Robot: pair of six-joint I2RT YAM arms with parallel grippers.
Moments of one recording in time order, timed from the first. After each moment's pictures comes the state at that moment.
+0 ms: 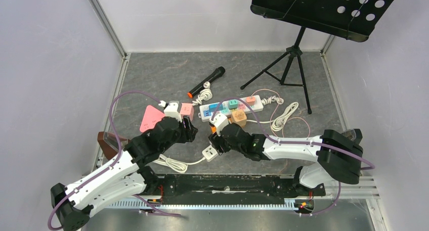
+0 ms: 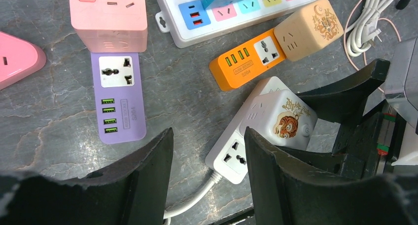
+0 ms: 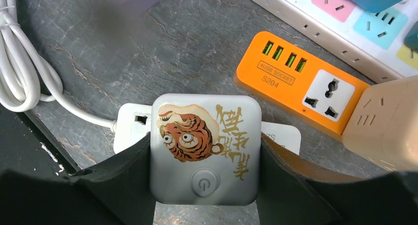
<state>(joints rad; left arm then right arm) -0.83 0.73 0.61 -0.48 -0.31 -0.63 1.14 1.45 0.71 0.10 0.23 0.21</state>
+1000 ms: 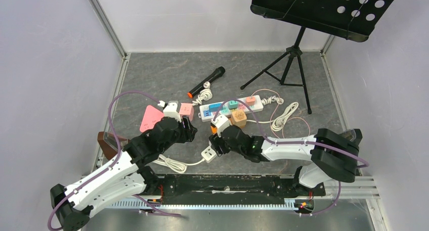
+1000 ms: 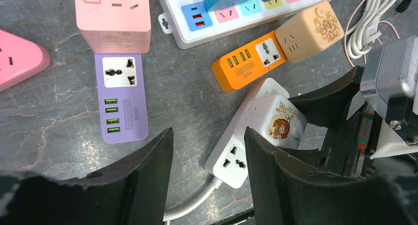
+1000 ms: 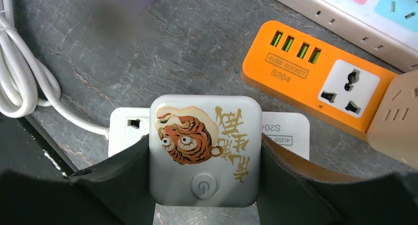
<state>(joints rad) -0.83 0.72 0.61 -0.48 -0.31 -0.63 1.14 1.49 0.66 0.19 0.22 0.28</state>
